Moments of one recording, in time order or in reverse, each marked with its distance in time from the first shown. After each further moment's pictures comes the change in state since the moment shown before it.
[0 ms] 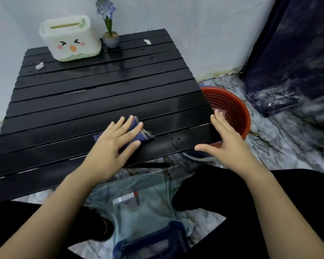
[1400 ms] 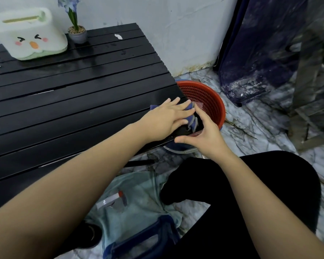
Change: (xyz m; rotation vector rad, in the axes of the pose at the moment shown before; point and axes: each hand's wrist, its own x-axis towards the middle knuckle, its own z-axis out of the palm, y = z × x) left_hand 0.142 0.101 0.048 0.064 -0.253 0.430; right_hand -0.001 -0.003 0.008 0.283 0.154 0.102
